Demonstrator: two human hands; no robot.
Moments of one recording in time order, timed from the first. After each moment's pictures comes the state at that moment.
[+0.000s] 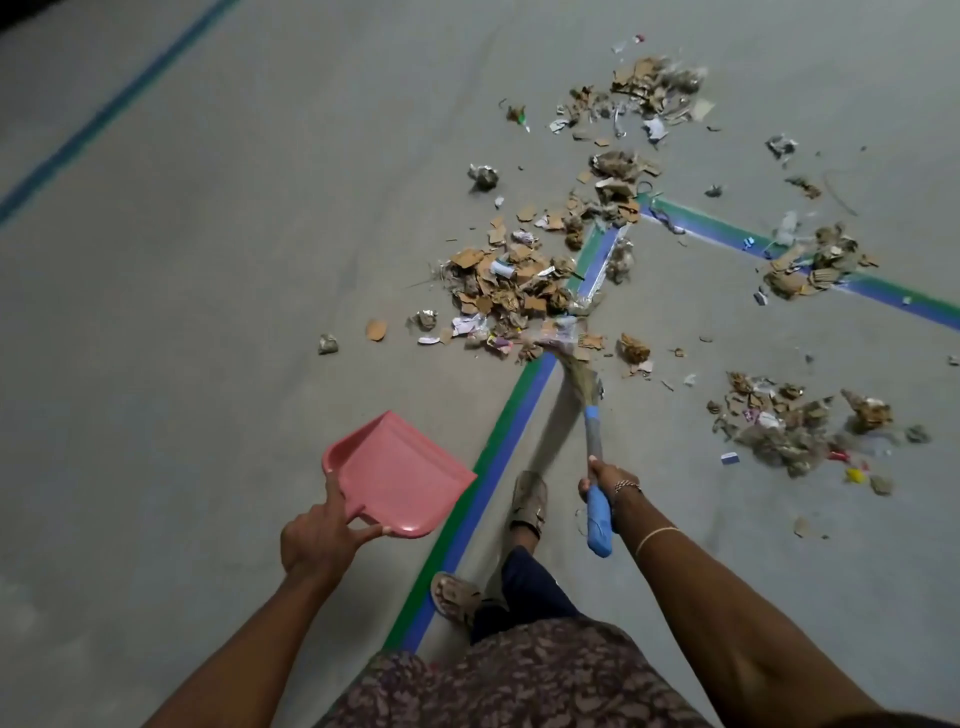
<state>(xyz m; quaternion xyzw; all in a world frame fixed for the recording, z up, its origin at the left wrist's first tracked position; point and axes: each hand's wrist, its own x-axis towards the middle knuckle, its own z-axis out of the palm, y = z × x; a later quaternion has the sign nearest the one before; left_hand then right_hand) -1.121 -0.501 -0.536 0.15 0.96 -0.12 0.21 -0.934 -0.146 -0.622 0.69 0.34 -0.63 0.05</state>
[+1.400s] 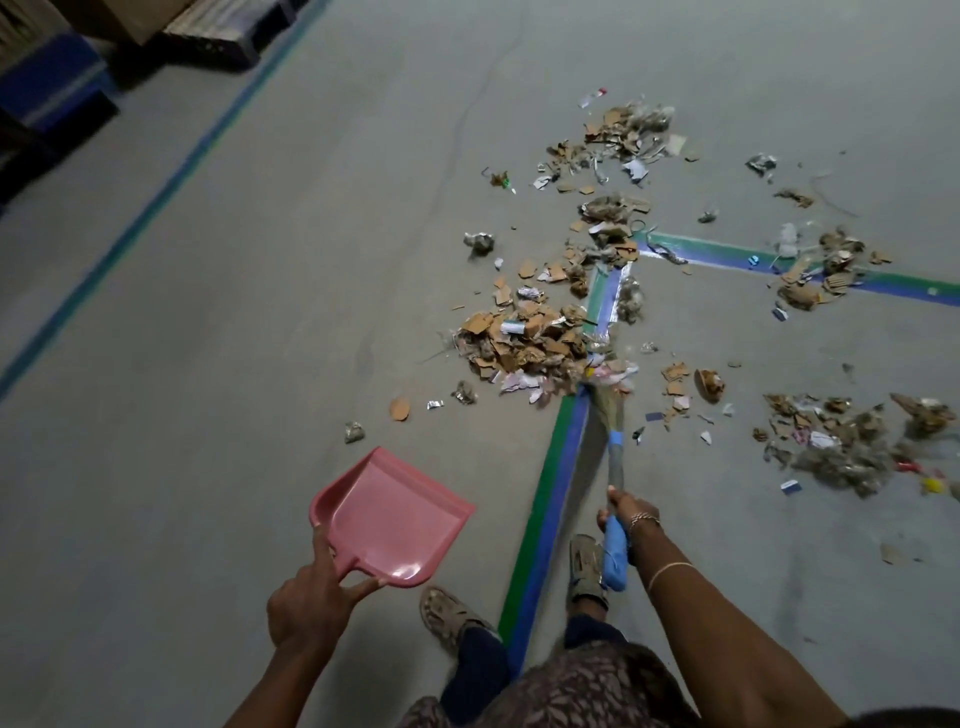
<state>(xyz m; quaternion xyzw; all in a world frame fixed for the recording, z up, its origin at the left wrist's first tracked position) -1.261 -0.504 -0.505 0.16 0.96 -0.11 0.18 -1.039 -0.142 -0.644 0.71 0.29 -0.64 -0.04</state>
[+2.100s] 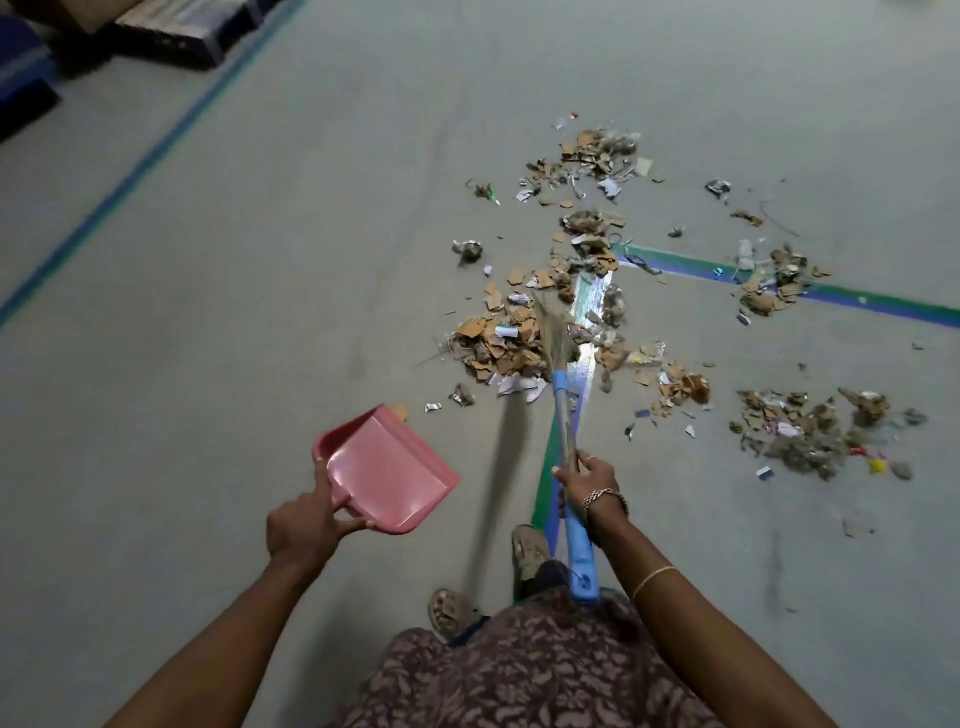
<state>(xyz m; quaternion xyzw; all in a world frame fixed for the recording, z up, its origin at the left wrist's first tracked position) -1.411 -0.548 -0.512 0.29 0.94 -0.07 0.15 -1.144 -0.272 -0.547 0.63 0.50 -0.59 -0.07</state>
